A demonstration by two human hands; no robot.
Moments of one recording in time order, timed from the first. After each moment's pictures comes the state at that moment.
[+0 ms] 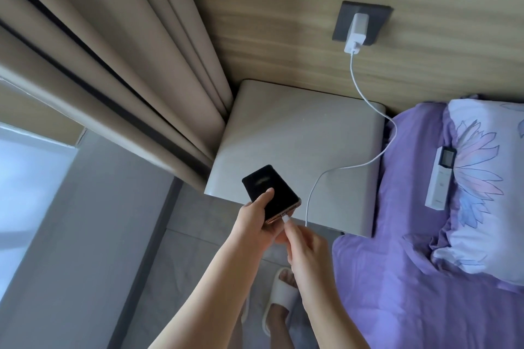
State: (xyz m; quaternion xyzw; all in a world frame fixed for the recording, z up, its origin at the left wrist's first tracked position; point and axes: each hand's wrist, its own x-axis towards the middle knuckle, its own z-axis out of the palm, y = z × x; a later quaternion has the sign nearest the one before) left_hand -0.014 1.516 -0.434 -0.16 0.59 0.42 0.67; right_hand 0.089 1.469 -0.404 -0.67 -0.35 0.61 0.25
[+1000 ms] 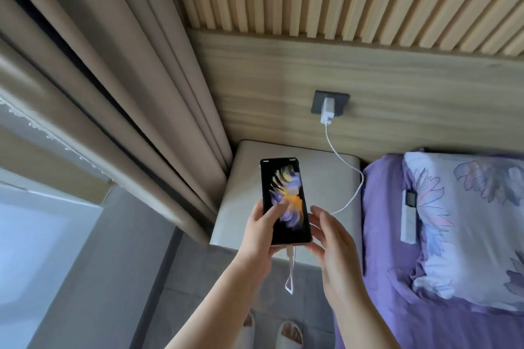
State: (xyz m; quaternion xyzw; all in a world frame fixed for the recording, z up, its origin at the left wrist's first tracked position) left_hand -0.023 1.530 -0.318 0.14 0.58 0.46 0.66; right_hand 0.097 1.514 -0.307 -0.60 -0.22 0.63 0.45
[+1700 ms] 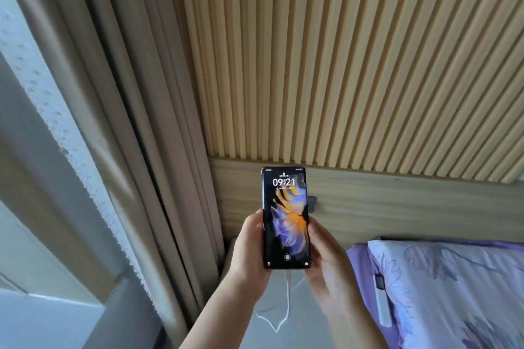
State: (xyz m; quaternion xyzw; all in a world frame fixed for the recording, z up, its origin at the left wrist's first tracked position) left_hand -0.046 1.523 -0.112 0.30 0.31 0.52 0.73; right_hand 0.075 1.508 -0.126 -0.31 -0.32 0.67 0.59
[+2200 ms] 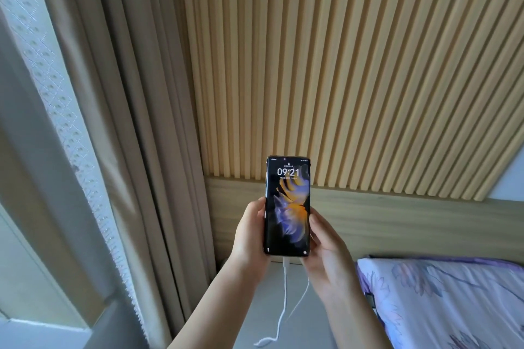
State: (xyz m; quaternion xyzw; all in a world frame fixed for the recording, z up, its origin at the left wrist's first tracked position) left_hand -0.040 1.527 -0.069 0.32 0.29 0.54 0.72; right_hand 0.083 1.504 -0.079 -0.29 -0.30 0.67 0.61
